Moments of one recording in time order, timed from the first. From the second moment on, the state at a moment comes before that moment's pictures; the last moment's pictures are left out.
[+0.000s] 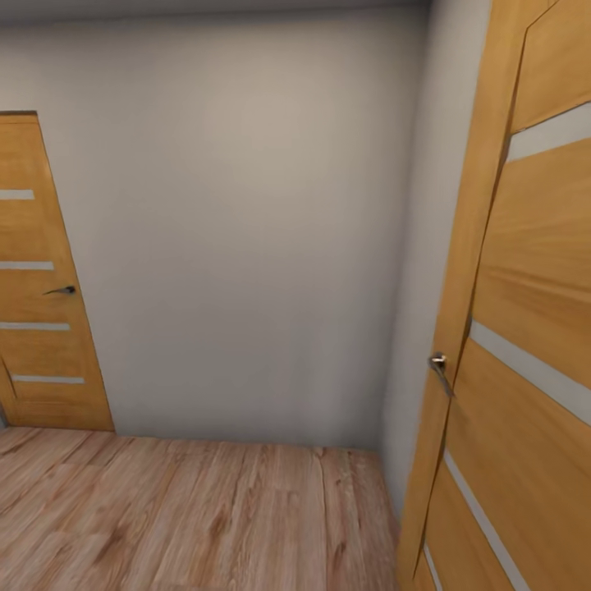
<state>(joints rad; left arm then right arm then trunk) -0.18 0.02 -0.13 -0.01 0.38 -0.13 0.01 -0.13 0.00 0.60 0.03 -0.50 -0.19 0.00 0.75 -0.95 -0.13</state>
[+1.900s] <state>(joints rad) -0.18 0.02 -0.13 -0.01 0.38 -0.13 0.01 -0.13 0.01 0.60 0.03 -0.50 -0.19 0.00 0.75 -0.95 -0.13</state>
